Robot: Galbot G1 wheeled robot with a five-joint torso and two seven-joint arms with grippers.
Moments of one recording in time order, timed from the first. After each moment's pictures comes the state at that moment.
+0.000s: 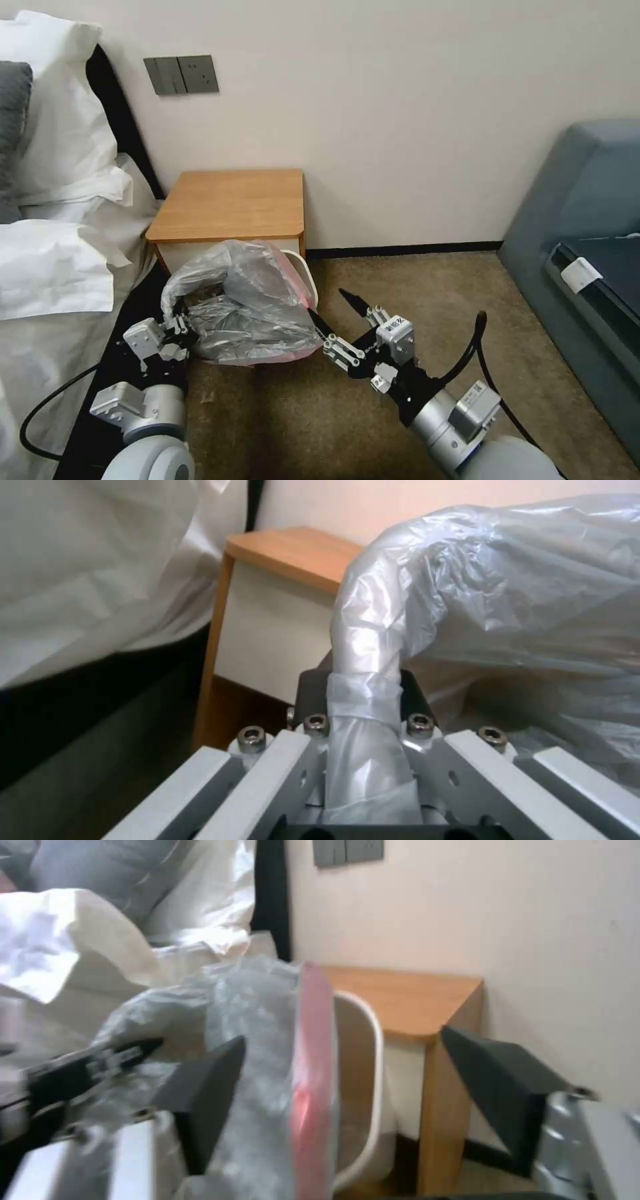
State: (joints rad) left arm 1.70 -1.61 -0.62 -2.33 -0.34 0.12 -0.18; right arm -1.32 0.87 -0.05 2.44 0.40 -0.19 0.23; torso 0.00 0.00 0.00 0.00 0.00
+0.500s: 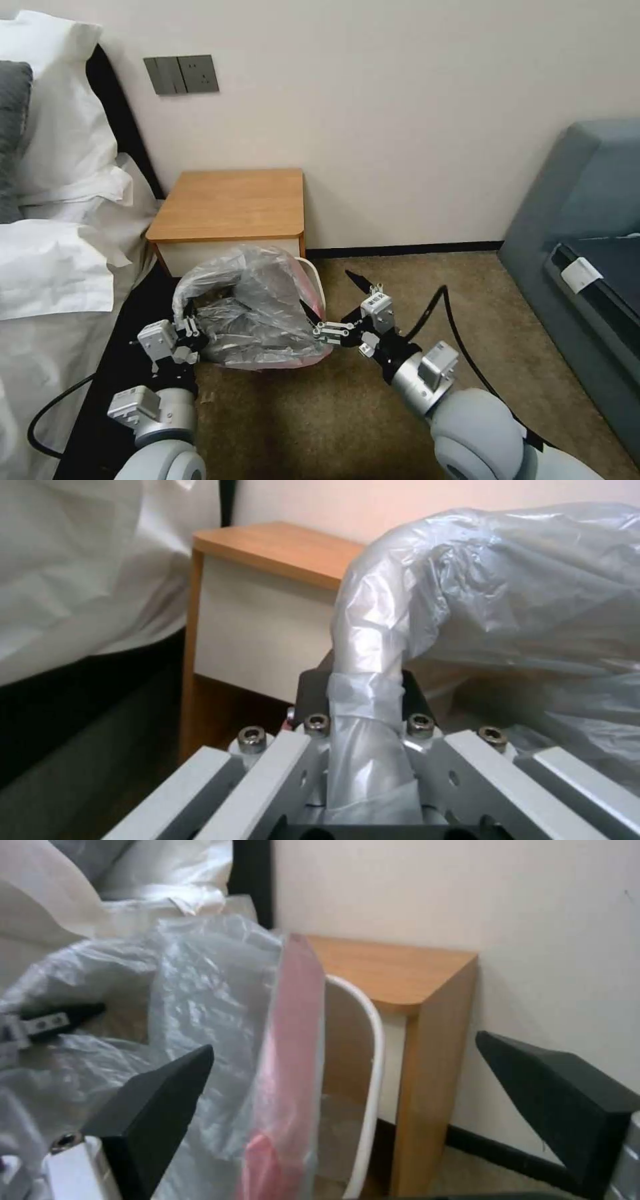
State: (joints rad) left arm 1.71 -1.61 -0.57 -2.31 -0.25 0.10 -0.16; right arm -1.15 0.91 -0.10 2.25 0.42 -0.20 0.20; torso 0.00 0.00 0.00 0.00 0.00
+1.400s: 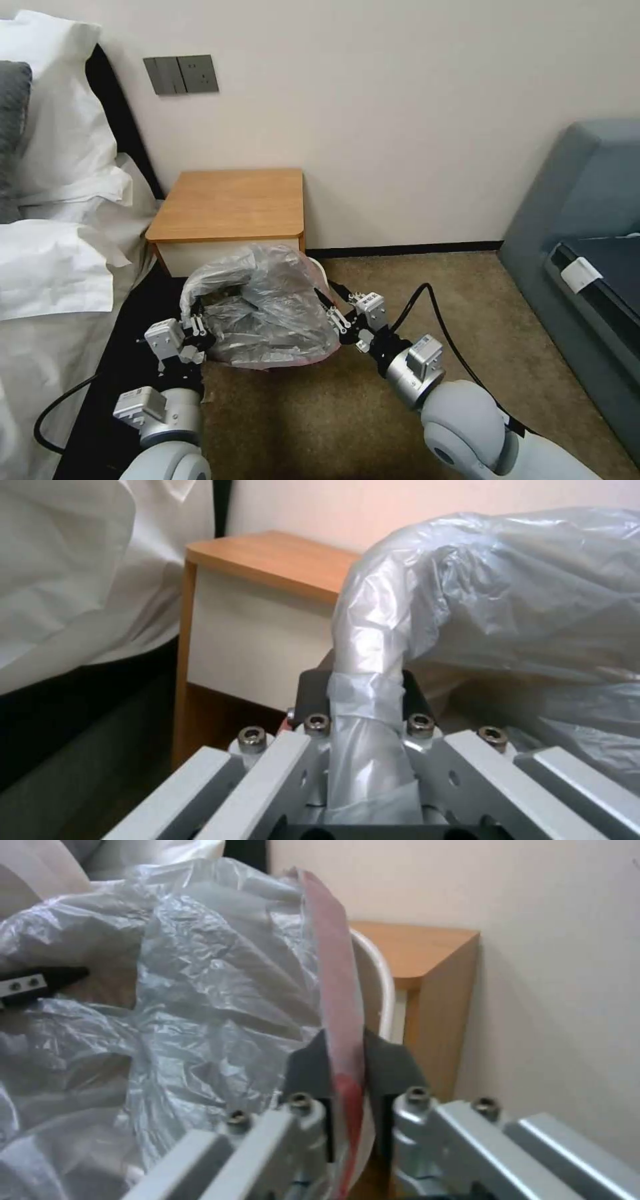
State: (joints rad) left arm 1.71 -1.61 -0.56 -2.32 -0.25 0.09 -0.16; right arm -1.16 0.93 -0.11 2.22 0.42 -0.20 0.19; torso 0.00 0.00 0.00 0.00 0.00
